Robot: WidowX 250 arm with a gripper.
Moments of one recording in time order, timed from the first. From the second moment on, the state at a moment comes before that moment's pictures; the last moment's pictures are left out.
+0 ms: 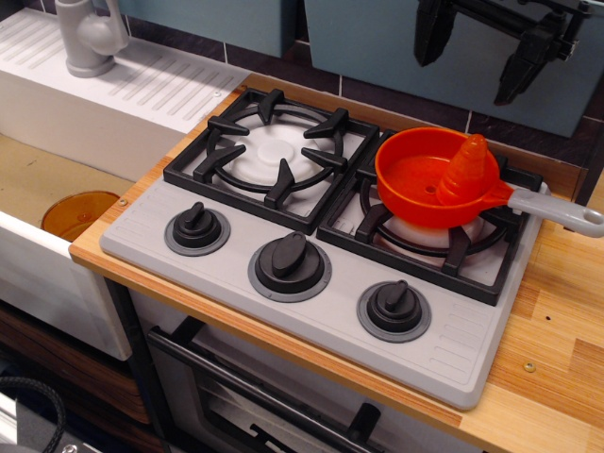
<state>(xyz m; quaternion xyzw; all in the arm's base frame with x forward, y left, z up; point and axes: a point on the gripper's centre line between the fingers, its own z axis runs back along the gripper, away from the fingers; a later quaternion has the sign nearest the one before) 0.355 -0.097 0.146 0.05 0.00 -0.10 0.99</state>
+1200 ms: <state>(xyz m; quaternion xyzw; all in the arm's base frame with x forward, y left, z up) 0.354 -0.055 0.101 0.04 0.00 -0.14 0.99</state>
